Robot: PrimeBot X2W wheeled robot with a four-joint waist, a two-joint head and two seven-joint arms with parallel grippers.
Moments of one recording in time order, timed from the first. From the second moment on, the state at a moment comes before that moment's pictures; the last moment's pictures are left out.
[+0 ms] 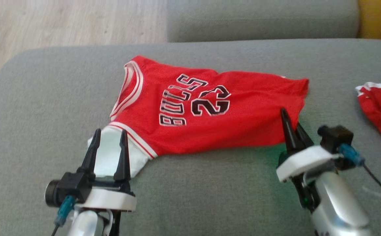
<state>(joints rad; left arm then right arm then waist) -0.12 0.05 -0.18 0.27 -0.22 -0.05 -0.26 -0.32 -0.08 0.21 0.57 0.29 0.13 -0.22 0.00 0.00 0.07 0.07</state>
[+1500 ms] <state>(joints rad) -0.15 0.05 -0.22 0.26 -0.25 -0.06 -0.26 -0.43 -0.12 -0.20 0.82 -0.12 0.13 0.01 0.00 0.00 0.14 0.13</state>
